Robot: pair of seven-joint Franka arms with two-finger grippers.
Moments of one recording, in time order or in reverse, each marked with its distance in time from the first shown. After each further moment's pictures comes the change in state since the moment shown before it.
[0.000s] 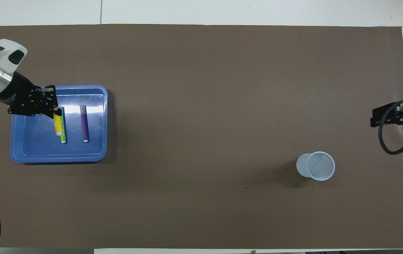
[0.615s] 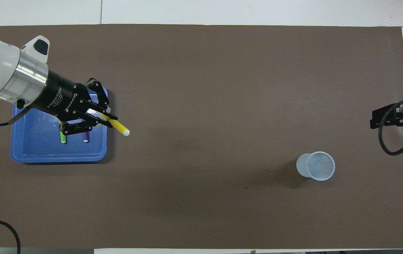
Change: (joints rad) left arm -0.176 -0.104 -0.012 -0.002 -0.299 -0.024 -0.746; right arm 0.000 0.000 0.000 0.000 0.000 -0.029 0.000
